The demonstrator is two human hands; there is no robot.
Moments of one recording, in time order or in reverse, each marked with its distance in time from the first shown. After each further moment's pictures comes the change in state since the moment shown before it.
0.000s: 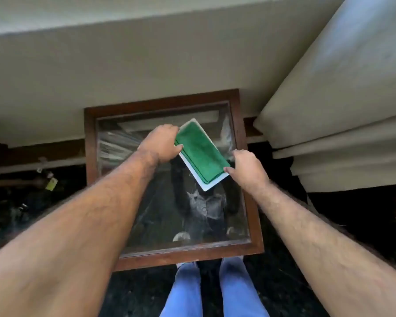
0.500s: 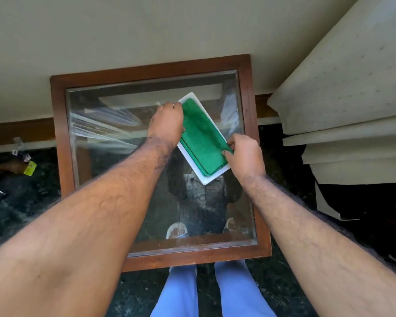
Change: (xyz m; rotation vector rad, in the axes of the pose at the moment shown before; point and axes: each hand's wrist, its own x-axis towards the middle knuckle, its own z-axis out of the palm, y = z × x) left_hand 0.064 0.000 0.088 0.079 0.096 -0.196; right_hand 0.051 0.010 0.066 0.220 0.150 0.111
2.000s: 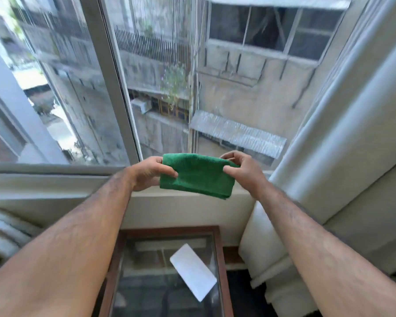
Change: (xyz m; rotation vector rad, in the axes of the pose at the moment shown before) left_hand -0.229 -0.017 -0.541 -1.321 -0.226 0.217; right_hand -0.207 -0.254 -0.471 0.513 0.188 -0.477
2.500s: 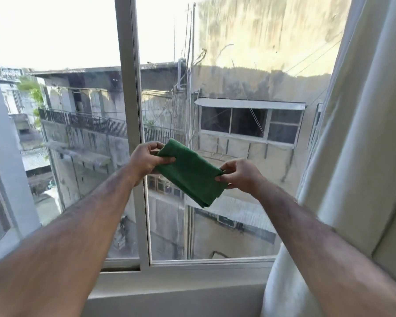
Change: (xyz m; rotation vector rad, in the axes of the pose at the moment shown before) left_hand -0.093 0.260 -0.060 0.184 0.408 0.634; right_hand 0.044 -0.243 -0.074 -0.167 0.063 -0.253
